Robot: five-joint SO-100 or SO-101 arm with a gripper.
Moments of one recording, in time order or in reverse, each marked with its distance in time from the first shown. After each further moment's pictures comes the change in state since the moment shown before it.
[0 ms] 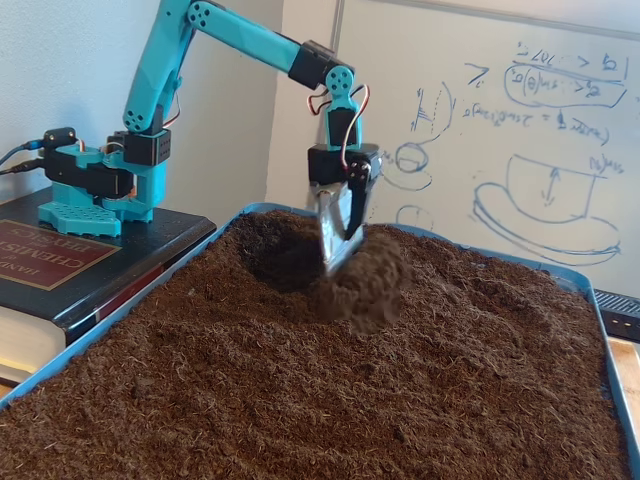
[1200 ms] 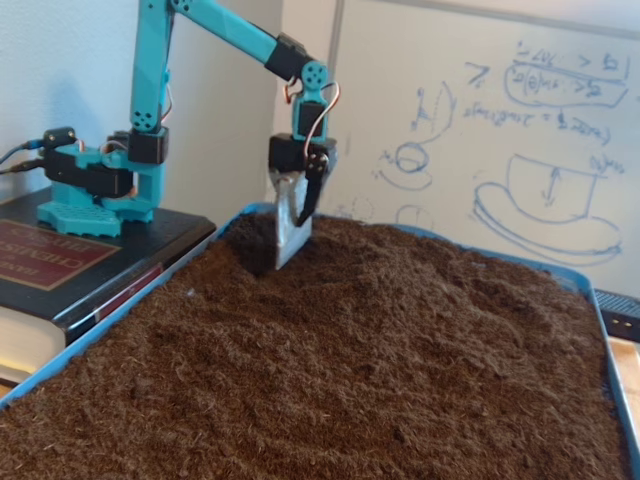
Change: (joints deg) arm -13.8 10.5 20.8 2.0 7.6
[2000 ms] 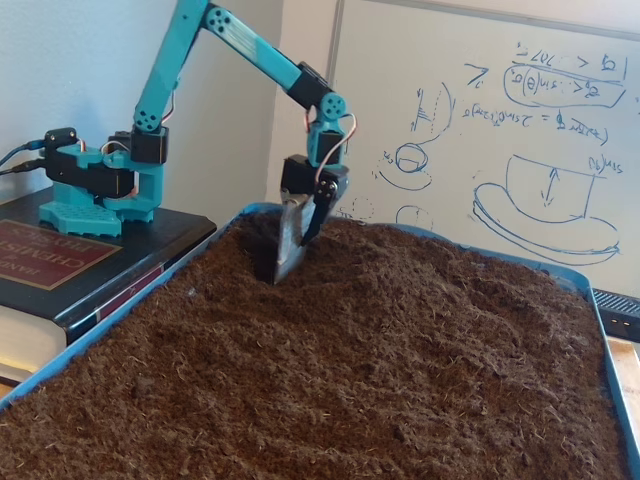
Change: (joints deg) arm -1.7 -18.5 -14.1 -2.5 7.0
